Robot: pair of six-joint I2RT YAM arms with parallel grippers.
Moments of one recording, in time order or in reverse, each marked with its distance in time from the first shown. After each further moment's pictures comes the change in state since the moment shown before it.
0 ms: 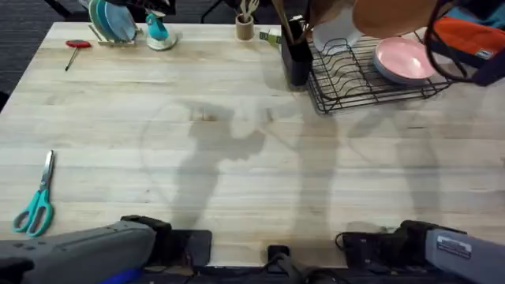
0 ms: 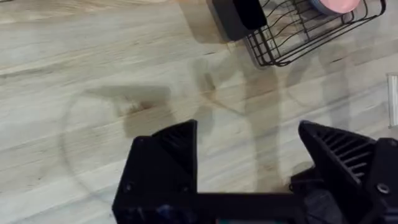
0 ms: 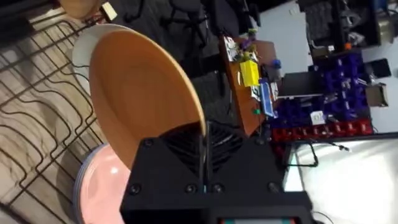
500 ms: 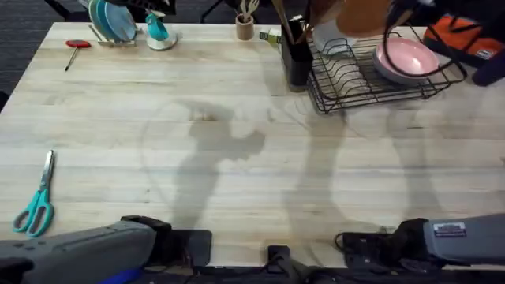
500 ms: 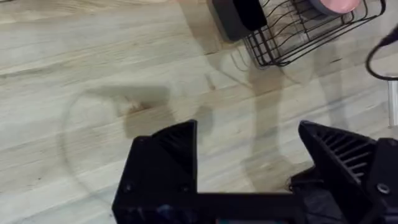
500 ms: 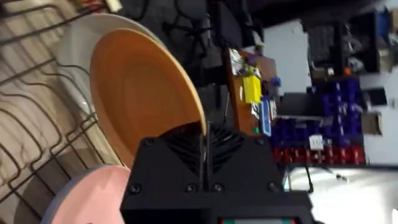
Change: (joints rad) left arm 0.000 0.000 0.000 0.000 0.000 0.000; right arm 0.030 0.294 0.000 0.293 -0.017 -0.088
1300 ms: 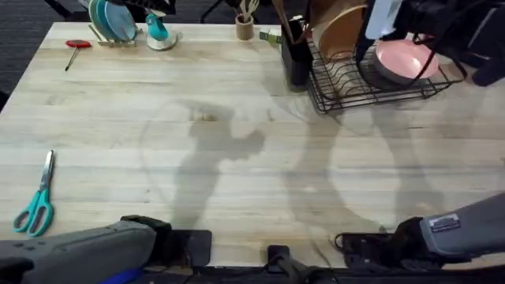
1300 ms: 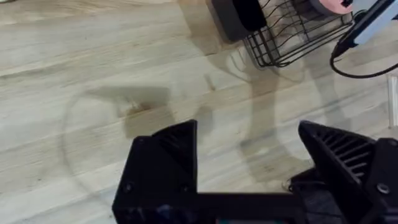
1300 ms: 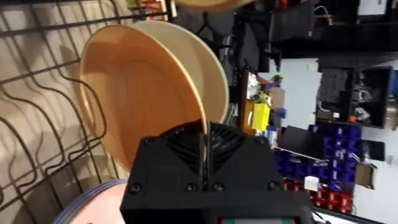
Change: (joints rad) left arm 0.000 0.000 0.000 0.003 0.000 0.000; right arm 0.071 0.138 0.000 0.012 0.000 -0.238
